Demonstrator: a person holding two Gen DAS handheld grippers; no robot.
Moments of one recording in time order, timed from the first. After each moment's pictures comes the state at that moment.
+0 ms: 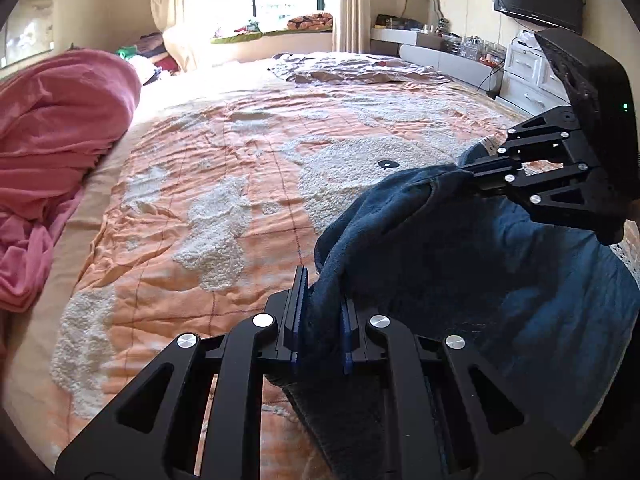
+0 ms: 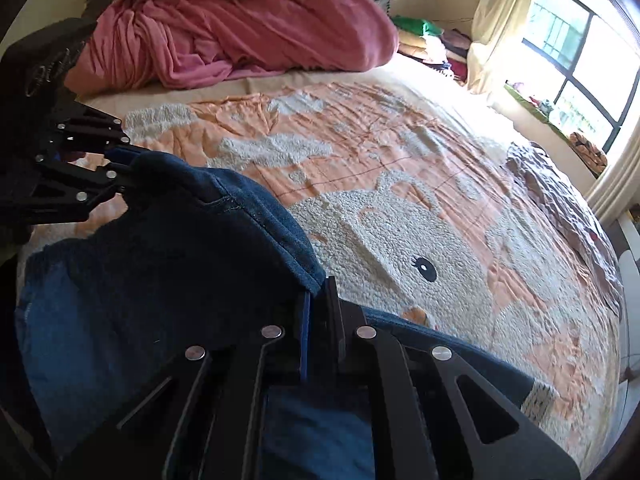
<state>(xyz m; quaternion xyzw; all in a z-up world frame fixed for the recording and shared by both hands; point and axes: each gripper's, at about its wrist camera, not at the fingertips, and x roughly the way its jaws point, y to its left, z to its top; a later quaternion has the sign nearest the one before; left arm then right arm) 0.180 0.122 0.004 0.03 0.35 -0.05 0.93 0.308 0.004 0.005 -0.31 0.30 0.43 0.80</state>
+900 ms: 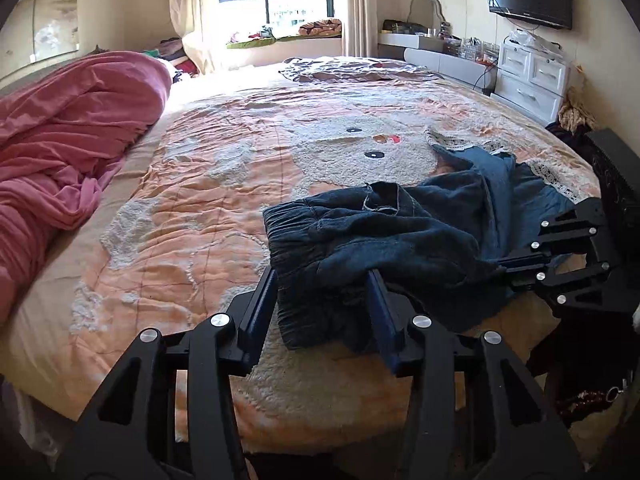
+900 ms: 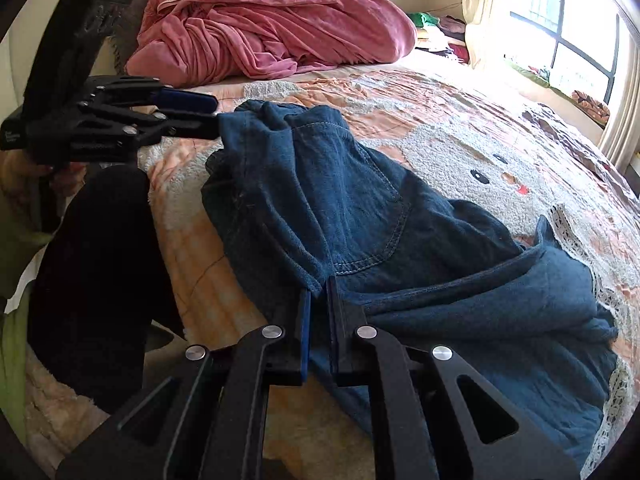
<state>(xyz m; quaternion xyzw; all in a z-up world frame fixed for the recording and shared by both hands) 0.008 0.086 0.013 0.03 0.35 -0.02 0.94 0.104 -0.055 -0.041 -0.23 0.34 0.45 0.79</state>
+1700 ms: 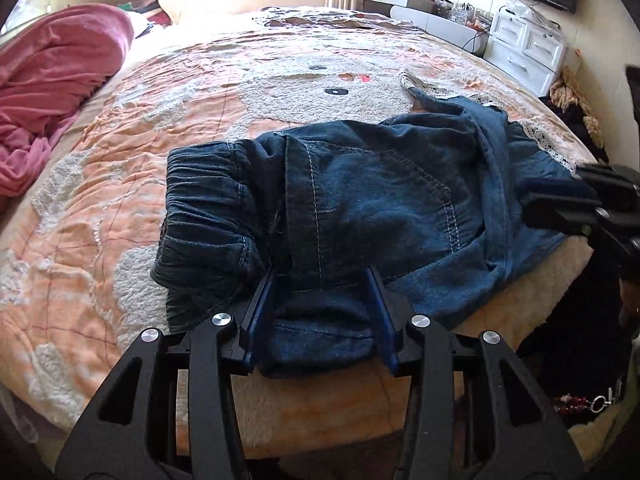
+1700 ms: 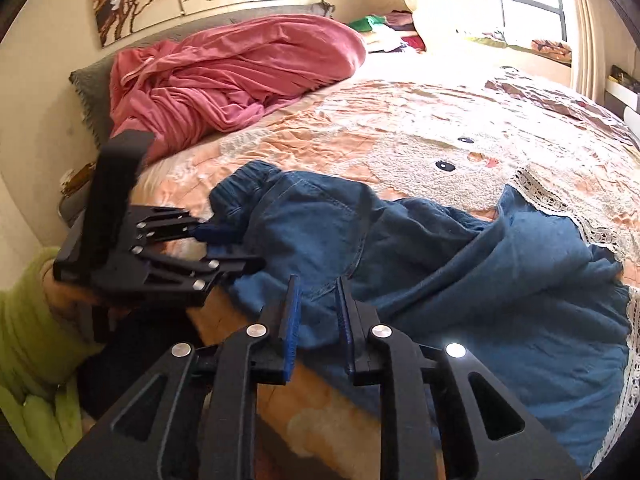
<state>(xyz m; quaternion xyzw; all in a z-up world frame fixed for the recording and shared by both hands) 0.049 0.046 -0.041 0.00 0.43 -0.06 0.90 0.118 -0.090 -0.014 -0.09 0.36 0.43 0.82</state>
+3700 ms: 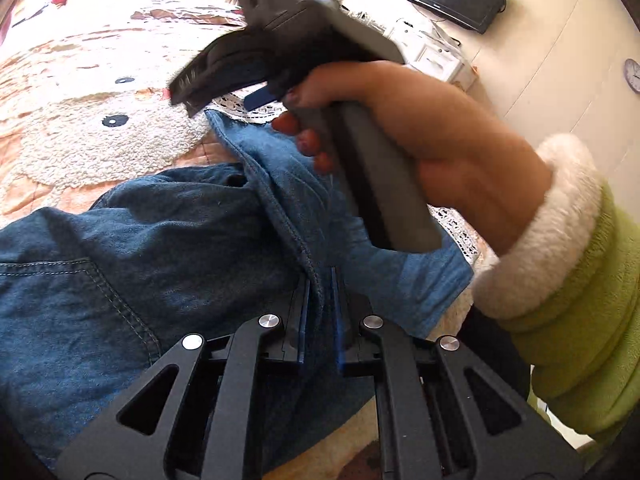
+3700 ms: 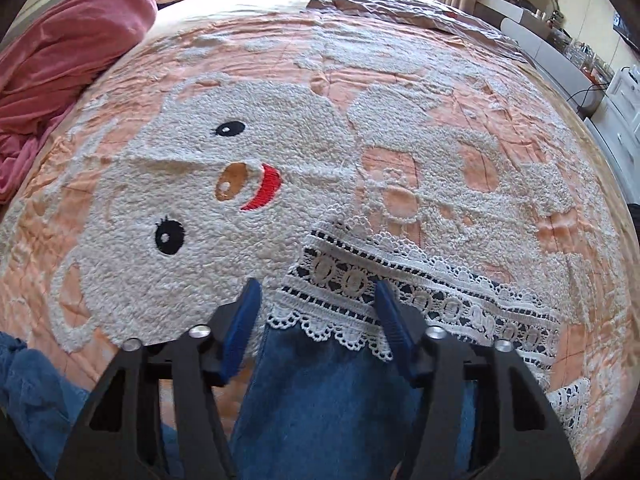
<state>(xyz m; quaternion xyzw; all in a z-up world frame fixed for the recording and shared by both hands) 0.123 -0.069 -0.039 -0.11 0.42 -0.30 0.85 0.376 -0.092 -0.051 -0.11 0.50 0.12 0.85</state>
